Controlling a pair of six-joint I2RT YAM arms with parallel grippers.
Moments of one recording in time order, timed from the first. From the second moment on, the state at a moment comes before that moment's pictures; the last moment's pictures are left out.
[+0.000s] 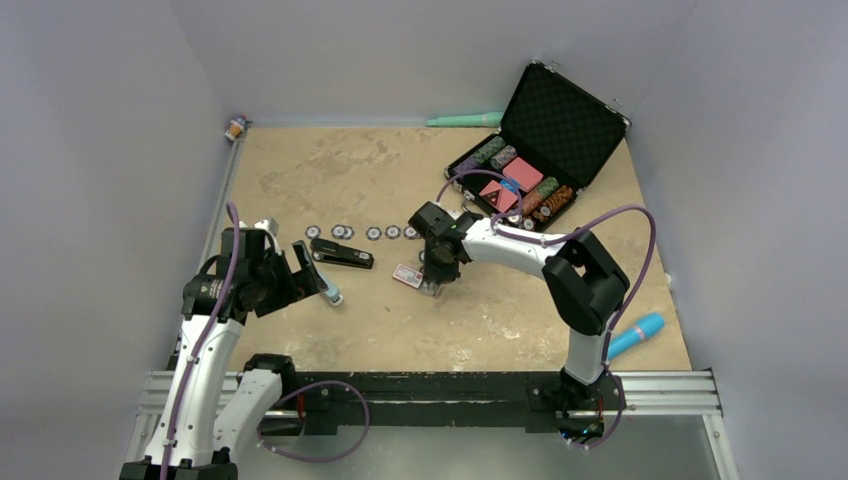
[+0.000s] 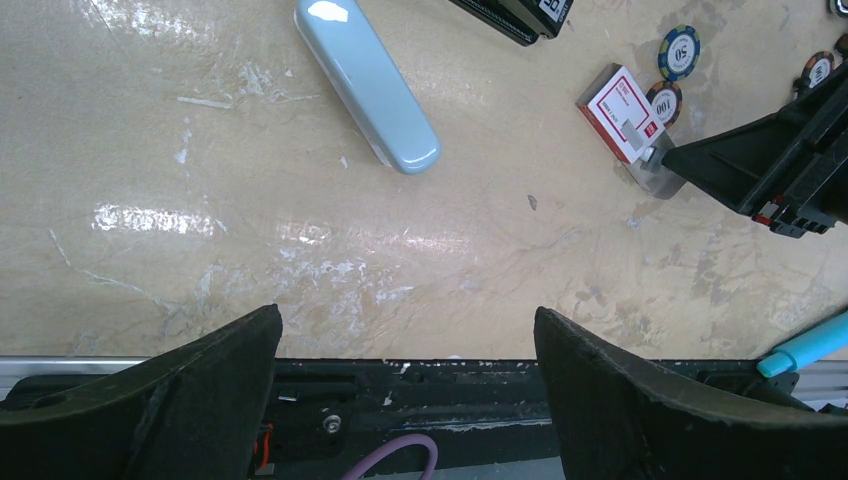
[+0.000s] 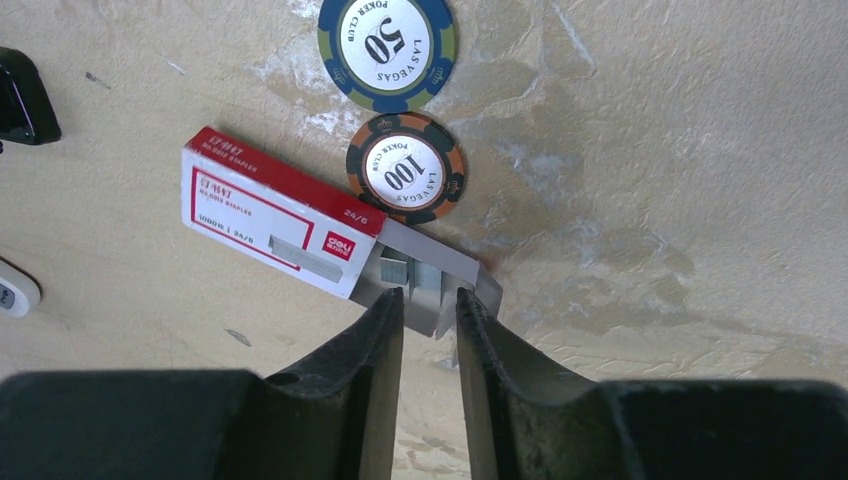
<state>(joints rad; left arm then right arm) -0.07 0.75 0.88 -1.11 0.15 -0.48 0.83 1.86 1.28 -0.65 0.11 0.88</state>
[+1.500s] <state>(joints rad) -0.06 0.83 0.93 -1.14 -0.04 -0.50 0.92 1.12 1.33 -0.41 0.12 0.71</state>
